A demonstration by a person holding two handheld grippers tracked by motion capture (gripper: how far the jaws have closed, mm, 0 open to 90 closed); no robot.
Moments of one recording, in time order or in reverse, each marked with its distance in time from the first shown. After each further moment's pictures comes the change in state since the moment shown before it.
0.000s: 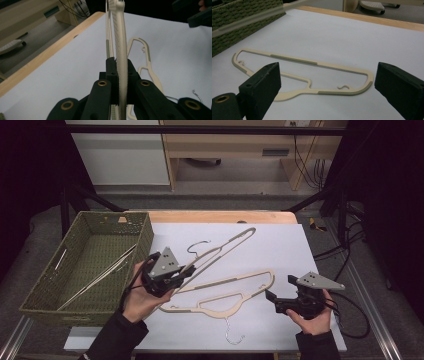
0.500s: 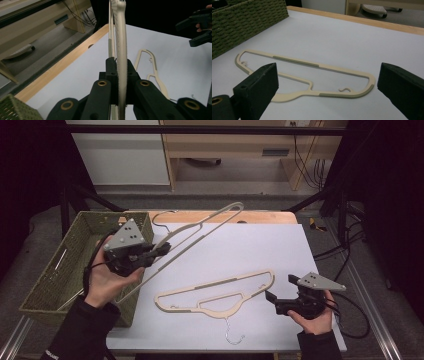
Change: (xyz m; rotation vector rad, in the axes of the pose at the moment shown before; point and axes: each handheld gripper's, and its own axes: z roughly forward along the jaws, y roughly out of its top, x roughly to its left) left arm 0.048 0.030 -0.063 -0.029 0.024 -0.013; right arm -0.001 0.000 -0.001 -0.024 0.023 -0.020
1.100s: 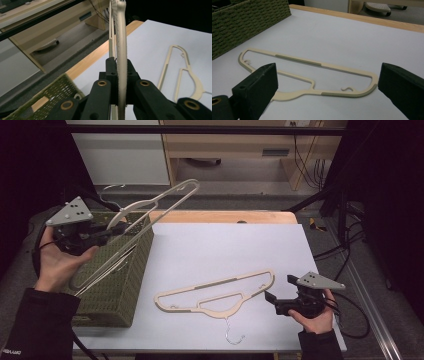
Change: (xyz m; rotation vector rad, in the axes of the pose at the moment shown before) left arm 0.080 -0.022 -0.057 0.010 0.141 -0.030; right arm -0.001 0.000 0.001 0.015 0.020 0.002
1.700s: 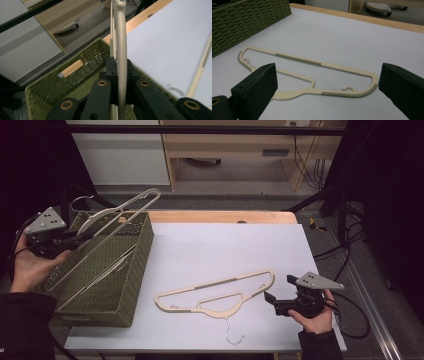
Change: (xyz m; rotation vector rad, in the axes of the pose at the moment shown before) left arm 0.062 -0.075 -0.012 0.116 0.134 -0.007; right arm 0.001 0.000 0.002 0.000 -0.001 -0.008
